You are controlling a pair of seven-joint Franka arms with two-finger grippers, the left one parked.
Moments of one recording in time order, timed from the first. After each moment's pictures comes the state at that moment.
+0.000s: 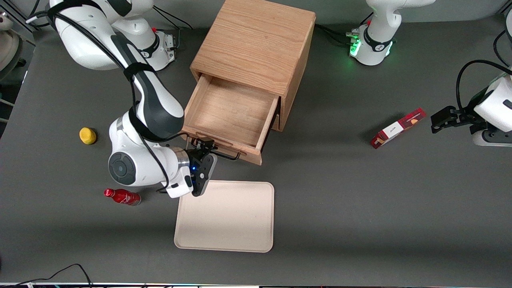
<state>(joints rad) 0.23 0.66 0.23 -1.25 0.28 1.74 -0.70</state>
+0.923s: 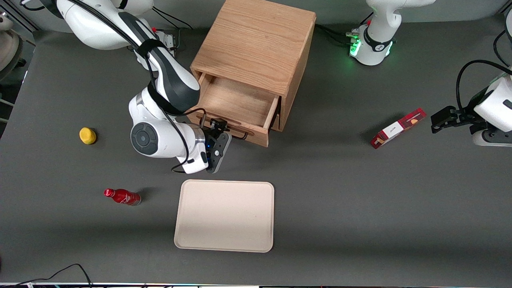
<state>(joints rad) 0.23 0.51 0.32 -1.52 0.29 1.87 -0.61</state>
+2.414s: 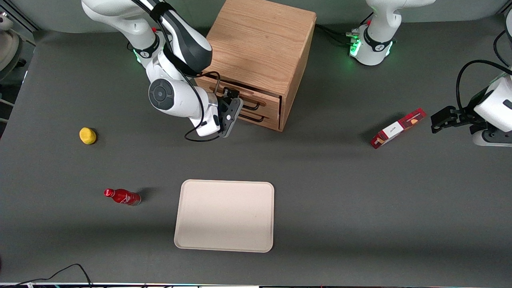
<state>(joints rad) 0.23 0.28 0.42 -1.88 0.43 2.06 -0.56</state>
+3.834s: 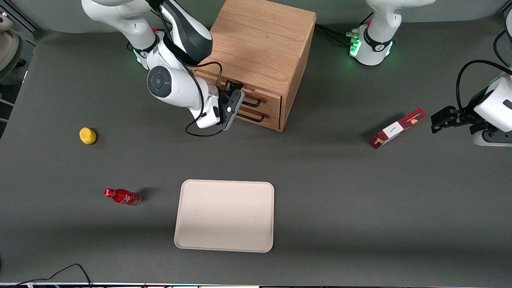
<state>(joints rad) 0.21 0.22 0.45 -1.91 0.46 2.09 -0.54</state>
